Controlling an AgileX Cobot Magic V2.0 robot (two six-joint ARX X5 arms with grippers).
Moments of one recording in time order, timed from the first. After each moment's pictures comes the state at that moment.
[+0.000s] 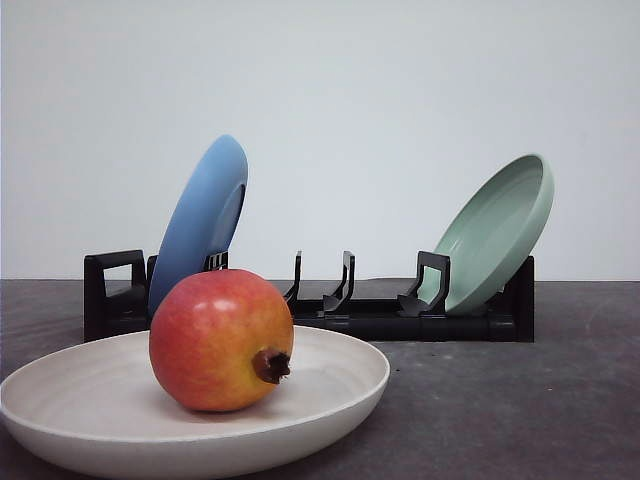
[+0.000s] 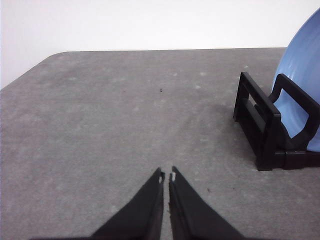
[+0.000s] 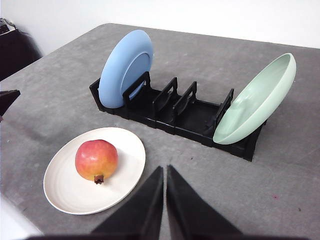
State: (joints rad) left_arx -0.02 0.00 0.02 -0.18 -0.08 0.03; right_arx 0.71 0.30 0.86 -0.89 0.05 0.22
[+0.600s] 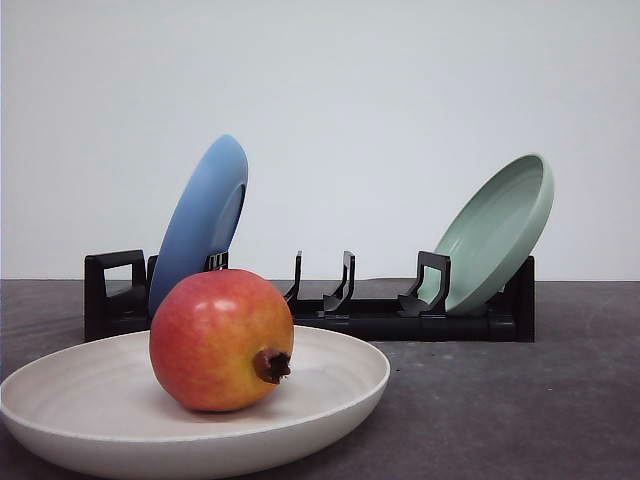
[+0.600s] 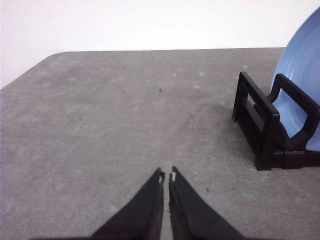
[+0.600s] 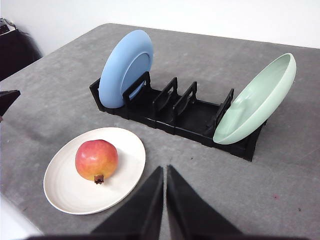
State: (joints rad) left_arx -0.03 0.00 0.02 -0.18 -0.08 0.03; right_arx 0.71 0.30 0.86 -0.89 0.05 0.22
